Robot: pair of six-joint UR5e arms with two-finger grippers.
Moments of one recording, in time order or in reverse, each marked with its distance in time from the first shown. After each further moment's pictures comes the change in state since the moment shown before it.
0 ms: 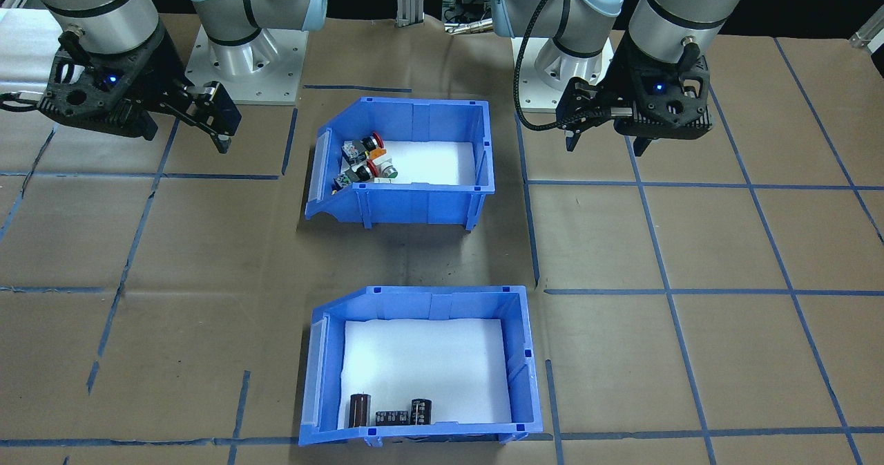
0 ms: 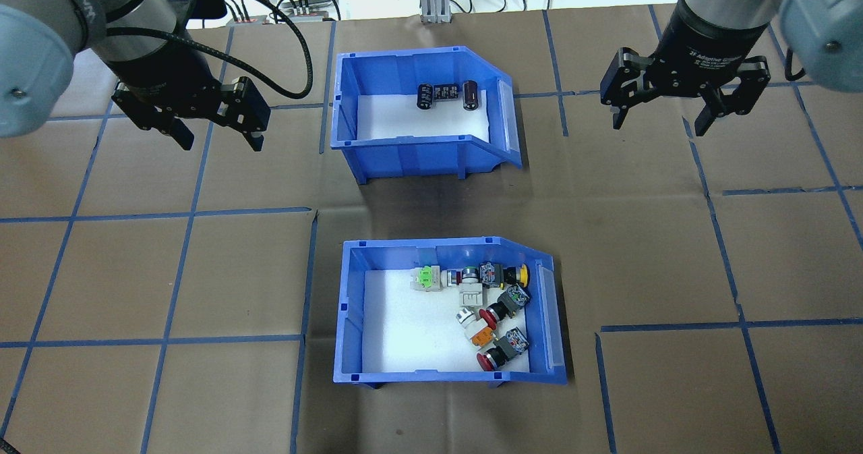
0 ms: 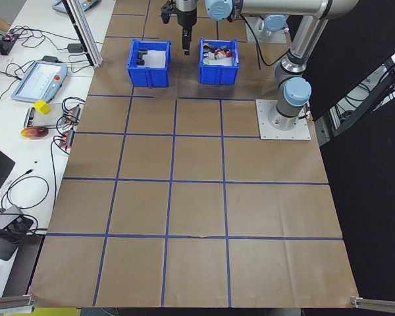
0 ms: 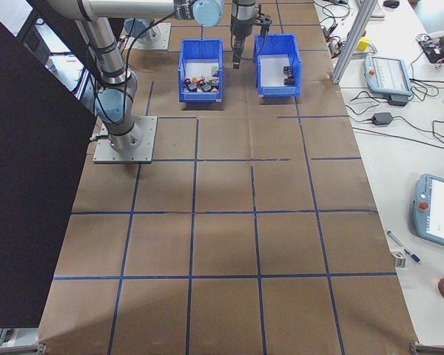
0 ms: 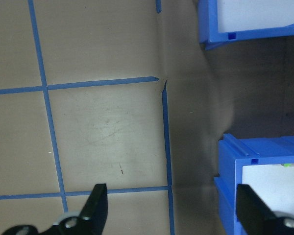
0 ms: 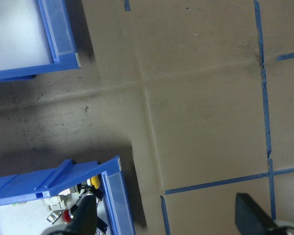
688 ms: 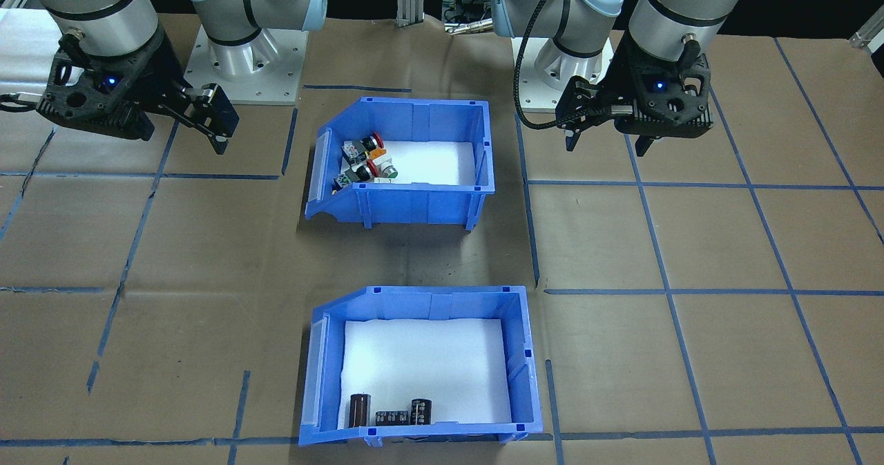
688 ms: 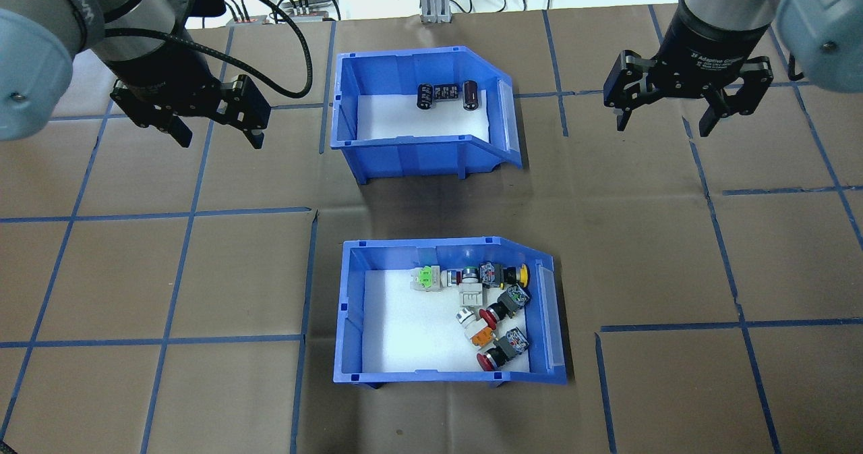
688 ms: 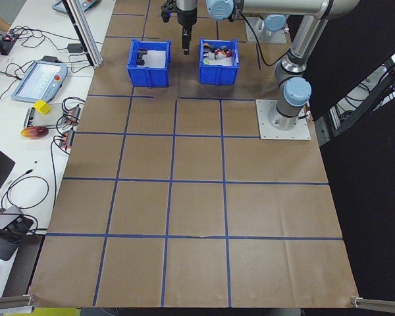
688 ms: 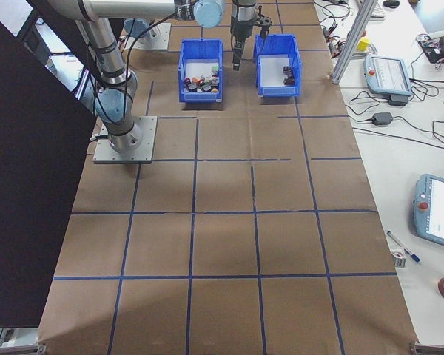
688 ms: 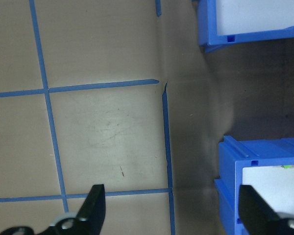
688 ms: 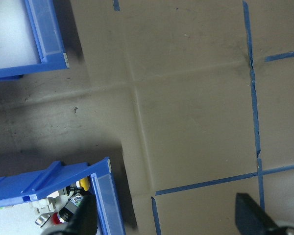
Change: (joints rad) left arm -0.001 0.008 -0.007 0.020 0.000 0.003; right arm 0.000 0.005 0.002 0.000 -0.010 -0.004
